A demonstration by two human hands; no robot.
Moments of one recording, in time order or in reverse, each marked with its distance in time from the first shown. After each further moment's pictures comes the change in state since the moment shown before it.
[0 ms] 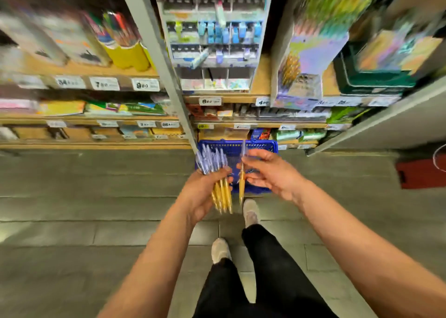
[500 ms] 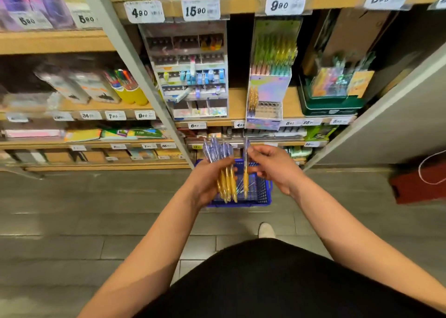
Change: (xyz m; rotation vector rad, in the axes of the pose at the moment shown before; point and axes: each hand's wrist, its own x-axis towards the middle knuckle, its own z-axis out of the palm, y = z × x) left_hand -0.101 0.033 0.133 0.140 -0.076 0.087; right_hand -0.126 -0.072 -0.063 -0.083 0.092 -0.260
